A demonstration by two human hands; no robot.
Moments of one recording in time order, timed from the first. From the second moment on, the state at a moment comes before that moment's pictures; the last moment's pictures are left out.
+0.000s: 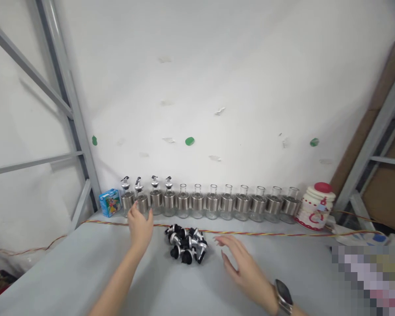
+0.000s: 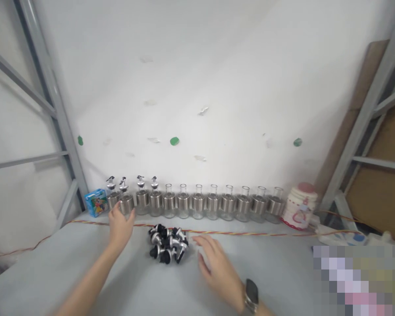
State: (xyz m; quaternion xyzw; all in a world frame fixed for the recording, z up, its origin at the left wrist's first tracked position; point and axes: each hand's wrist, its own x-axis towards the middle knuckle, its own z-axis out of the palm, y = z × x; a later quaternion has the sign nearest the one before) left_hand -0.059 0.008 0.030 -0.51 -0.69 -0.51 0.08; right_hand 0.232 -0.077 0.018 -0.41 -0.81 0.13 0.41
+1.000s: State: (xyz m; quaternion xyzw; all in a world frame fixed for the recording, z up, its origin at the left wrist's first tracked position) left_hand 0.021 -0.062 0.049 -0.80 -0.24 -0.39 0.40; right_hand 0.225 -0.093 0.041 -0.27 -0.45 0.79 0.31
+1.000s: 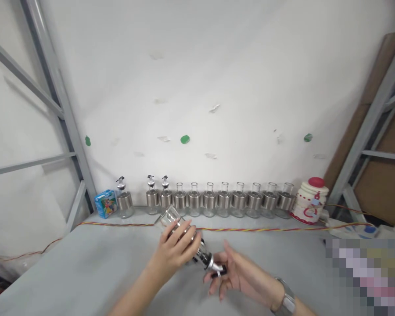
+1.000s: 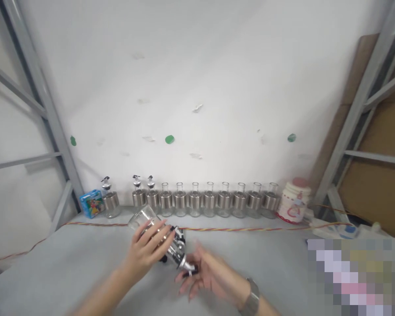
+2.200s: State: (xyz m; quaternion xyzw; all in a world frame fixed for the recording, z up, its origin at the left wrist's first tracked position) left_hand -0.093 0.012 0.030 -0.52 -0.60 -0.61 0.01; right_hand 0.246 -0.064 -0.003 -0.58 -0.75 0.16 0.29
